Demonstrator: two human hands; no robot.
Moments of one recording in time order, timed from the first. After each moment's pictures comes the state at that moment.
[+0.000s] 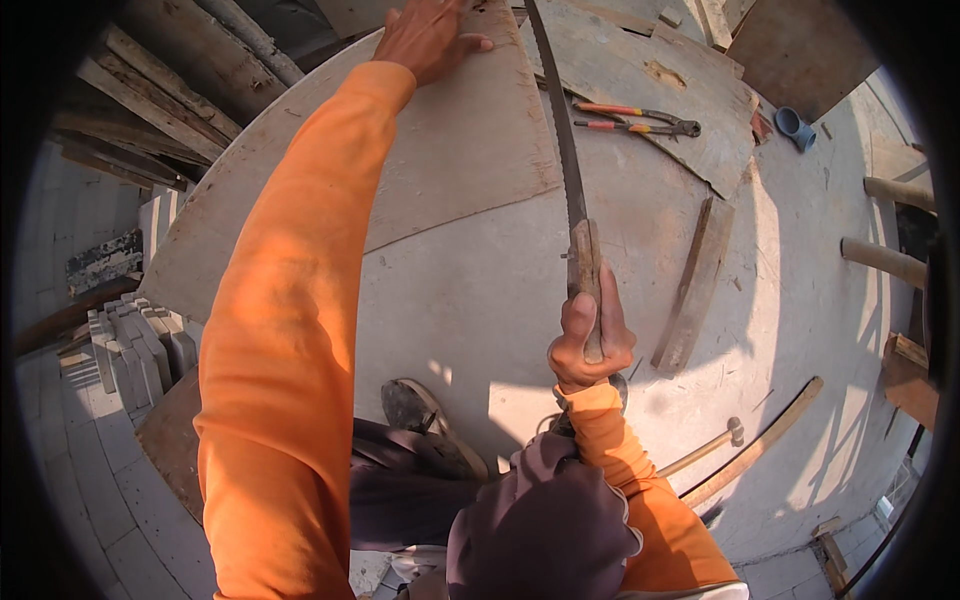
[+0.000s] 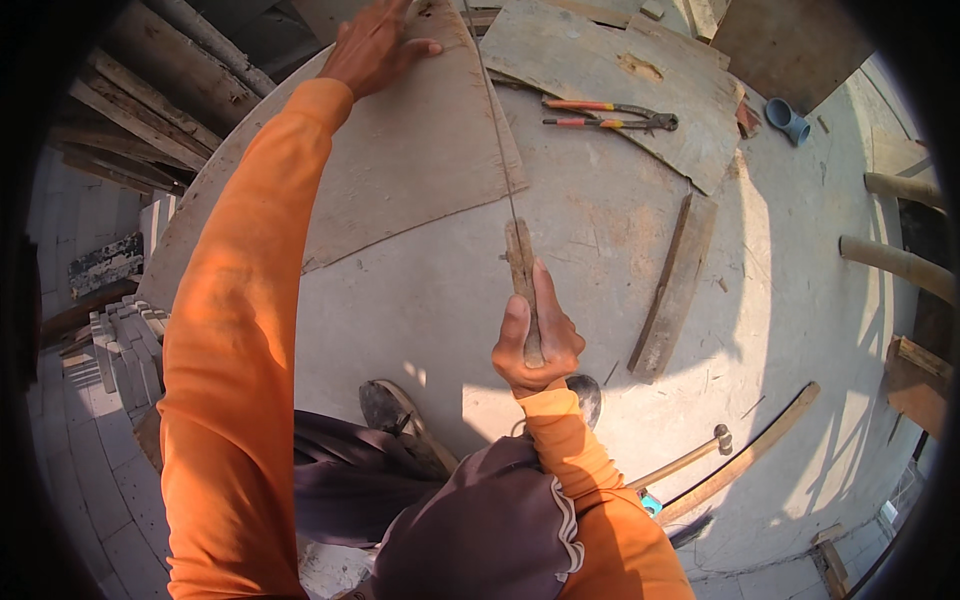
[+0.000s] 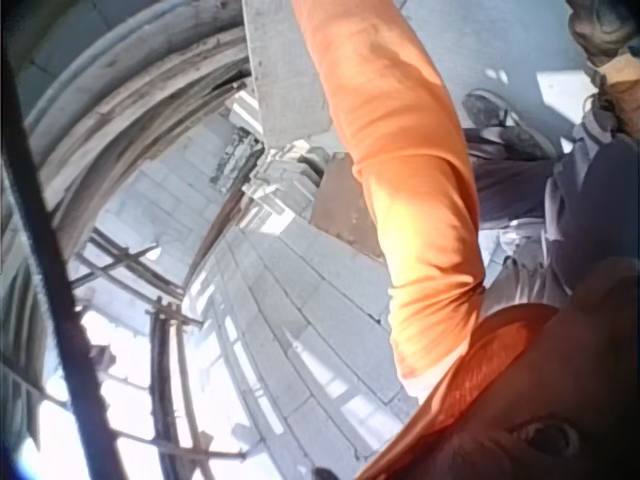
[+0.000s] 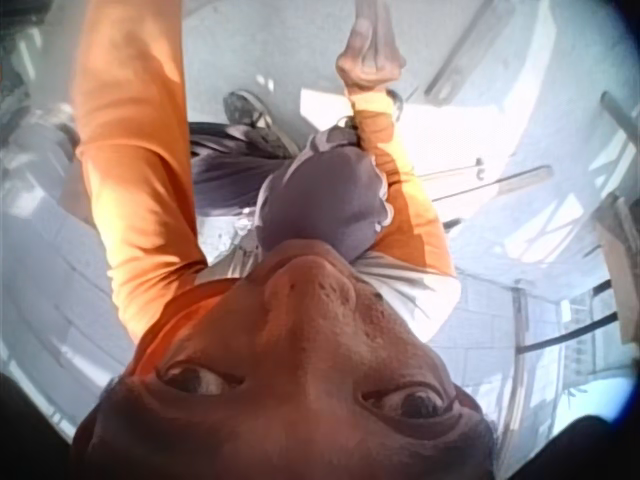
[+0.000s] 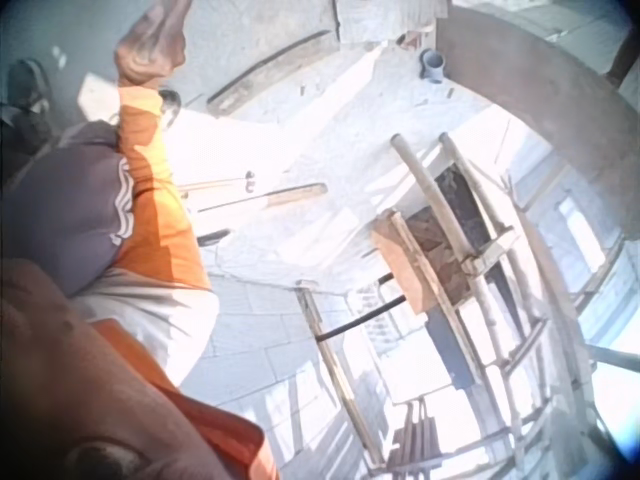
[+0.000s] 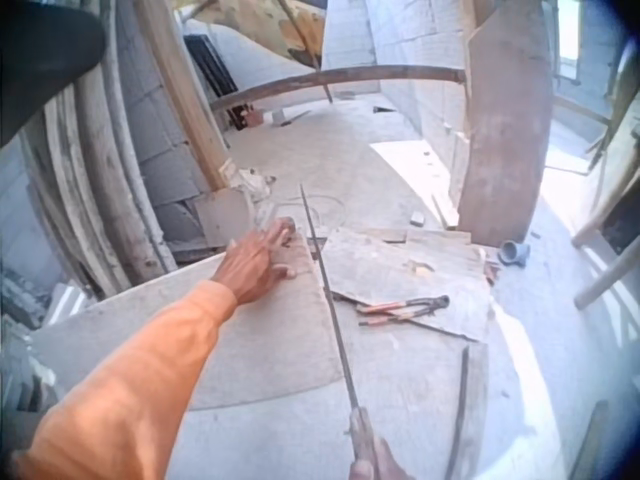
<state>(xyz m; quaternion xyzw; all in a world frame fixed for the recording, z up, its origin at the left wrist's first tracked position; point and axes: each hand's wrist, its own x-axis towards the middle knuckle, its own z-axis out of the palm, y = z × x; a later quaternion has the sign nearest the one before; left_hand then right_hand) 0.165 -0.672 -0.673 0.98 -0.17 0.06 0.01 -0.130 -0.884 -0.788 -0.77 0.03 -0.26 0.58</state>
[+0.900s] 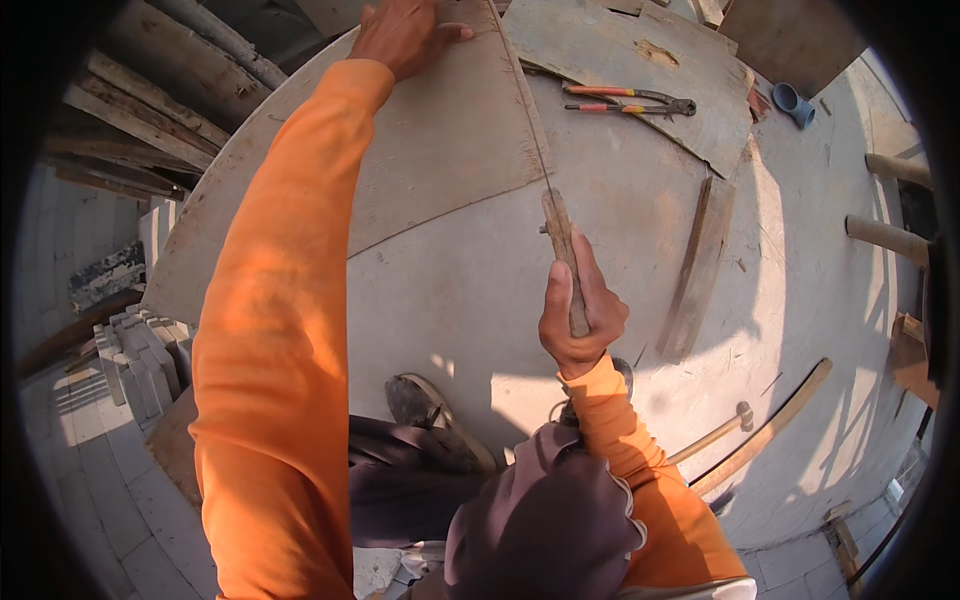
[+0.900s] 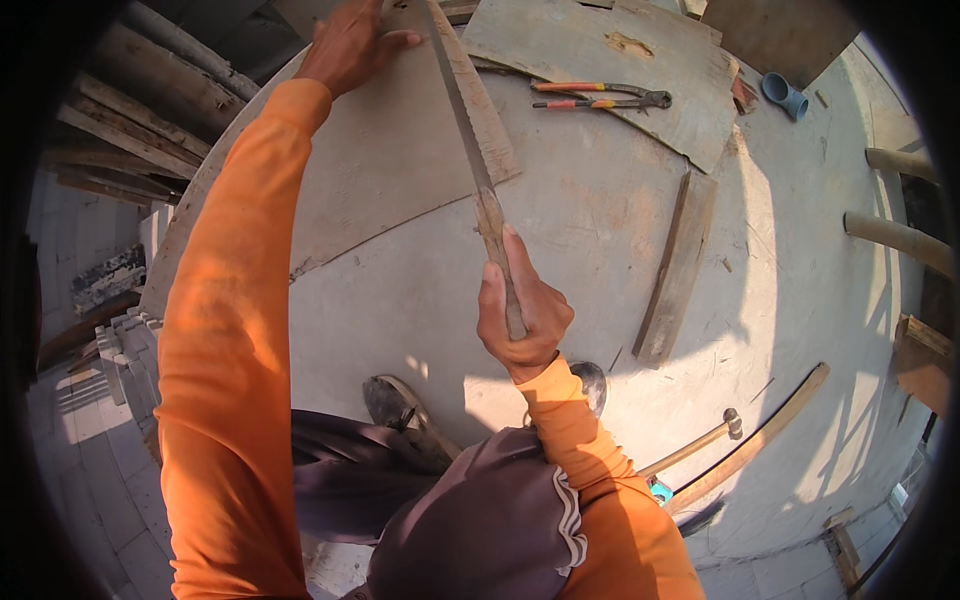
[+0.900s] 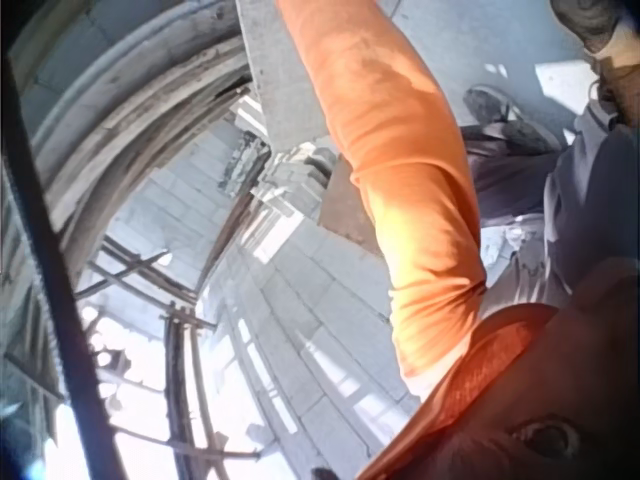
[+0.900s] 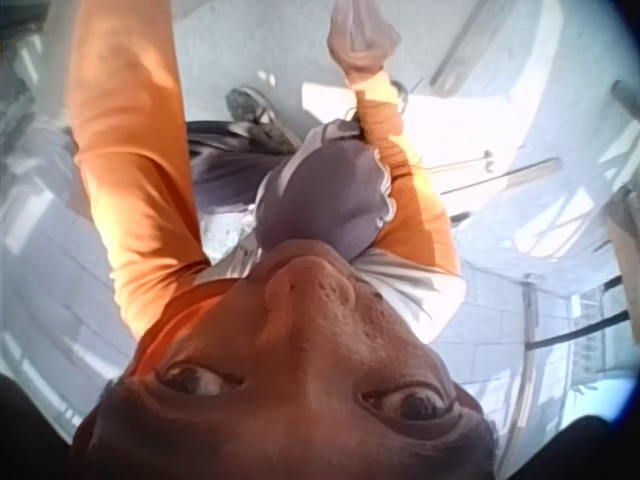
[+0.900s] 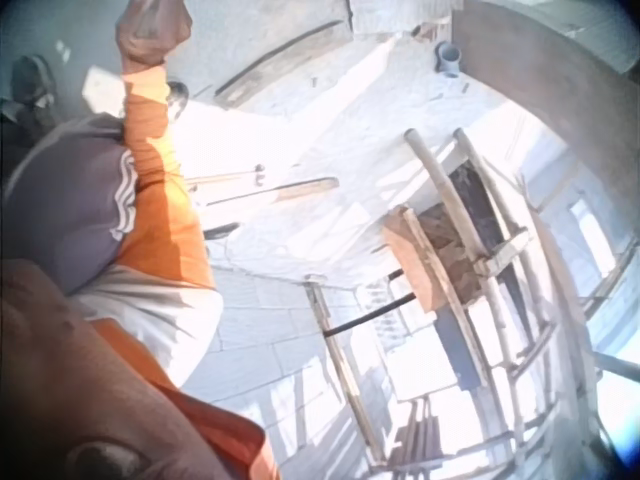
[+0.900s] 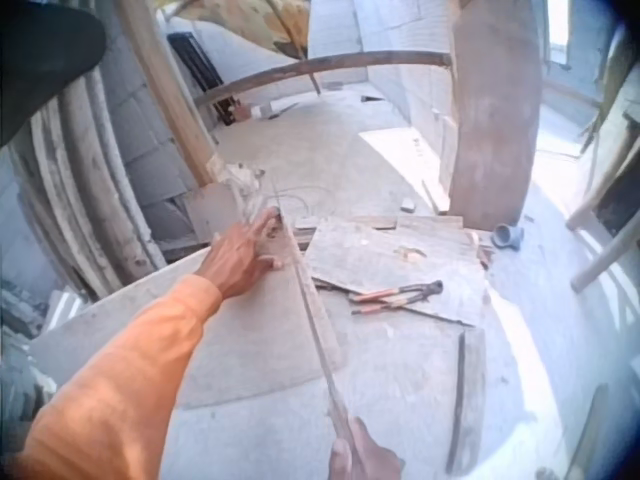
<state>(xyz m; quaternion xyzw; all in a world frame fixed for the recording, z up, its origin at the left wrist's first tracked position) 0.159 -0.674 -0.670 0.99 -0.14 0.09 0.01 -0.104 -0.877 -0.781 -0.77 -0.04 -0.29 0.57</state>
